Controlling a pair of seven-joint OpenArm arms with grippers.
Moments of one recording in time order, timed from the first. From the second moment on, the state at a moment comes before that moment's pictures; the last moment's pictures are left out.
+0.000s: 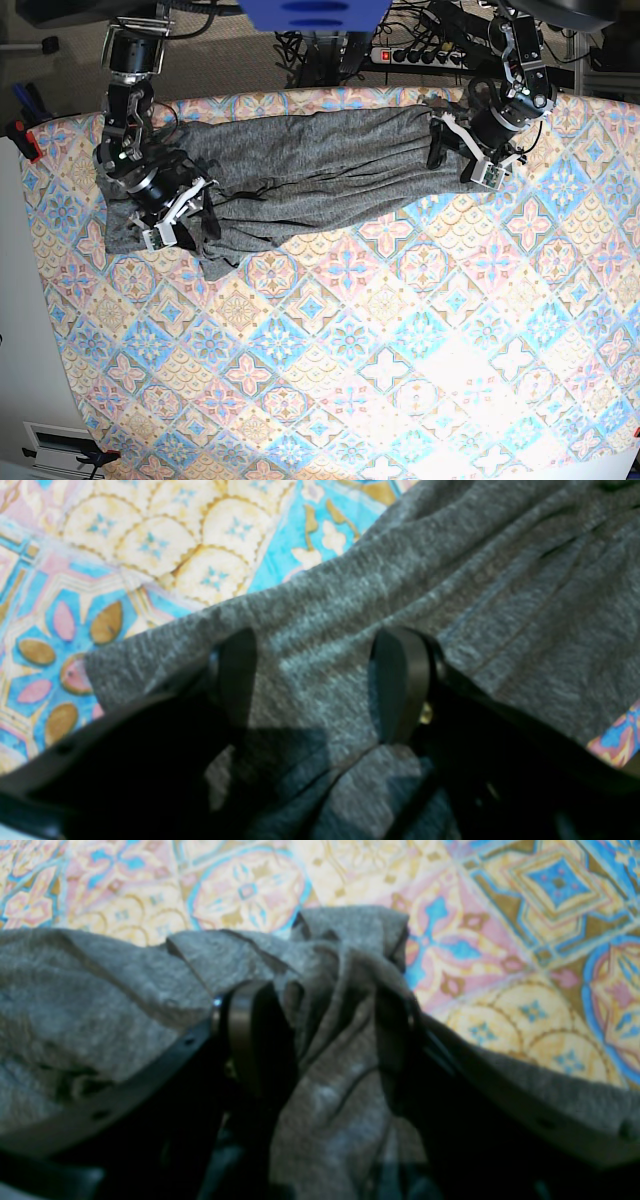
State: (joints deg) left arm 23.4 -9.7 -19.1 95.2 -14.7 -40.8 28.3; right arm -4.7 12.4 14.0 77.5 10.7 44.2 -15.8
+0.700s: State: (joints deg) left arm 23.3 -9.7 -19.0 95.2 -14.7 -40.8 28.3; right arm -5.1 14.1 19.4 79.5 10.2 44.1 -16.4
